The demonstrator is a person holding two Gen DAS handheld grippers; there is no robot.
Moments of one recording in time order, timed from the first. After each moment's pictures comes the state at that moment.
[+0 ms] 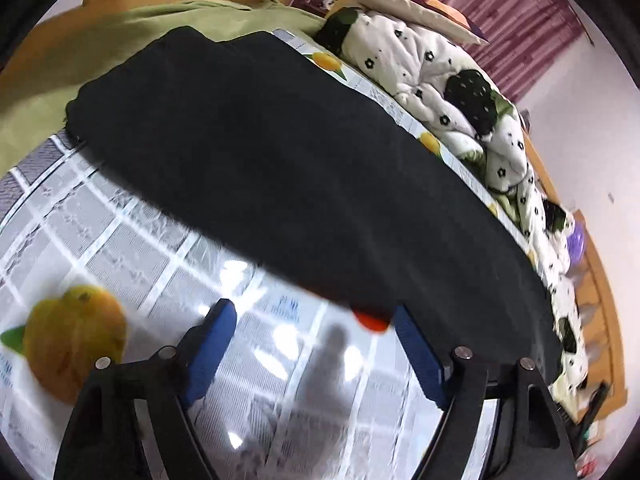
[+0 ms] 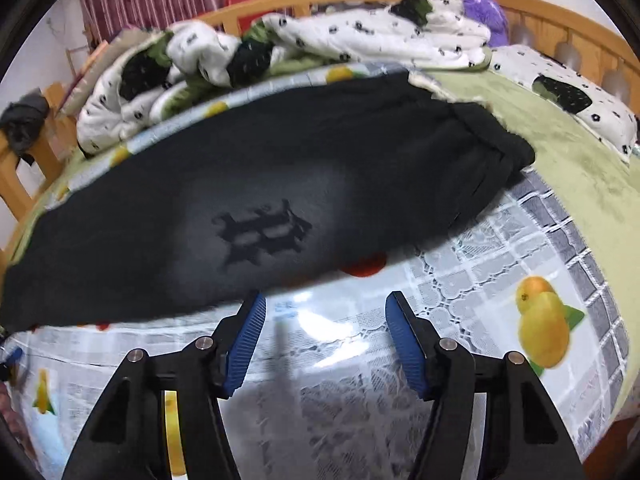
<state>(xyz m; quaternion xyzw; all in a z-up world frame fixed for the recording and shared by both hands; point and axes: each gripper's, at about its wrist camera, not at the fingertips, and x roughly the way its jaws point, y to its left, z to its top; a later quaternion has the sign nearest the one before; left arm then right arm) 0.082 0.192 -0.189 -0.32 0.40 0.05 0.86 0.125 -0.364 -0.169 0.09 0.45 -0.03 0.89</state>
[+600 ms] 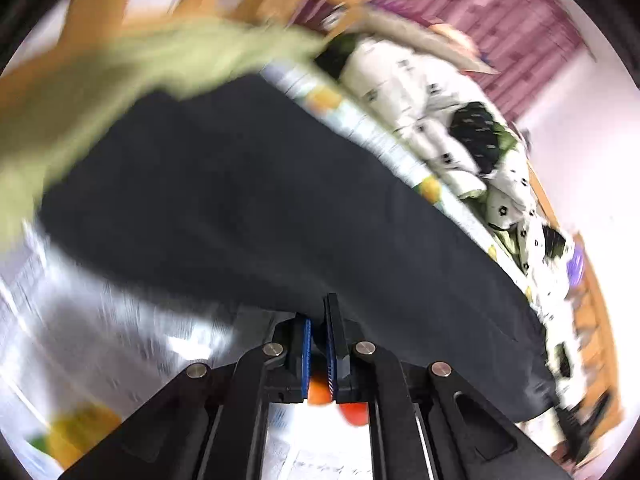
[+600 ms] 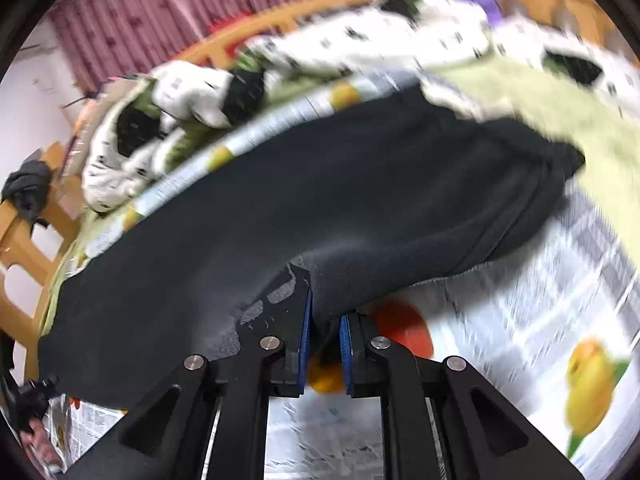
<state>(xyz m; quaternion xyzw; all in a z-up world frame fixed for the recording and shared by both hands) 0.128 0.208 -0.145 -0.29 0.37 0.06 0.88 0.183 -0.369 -0.139 0.17 0.40 -0.01 0.90</state>
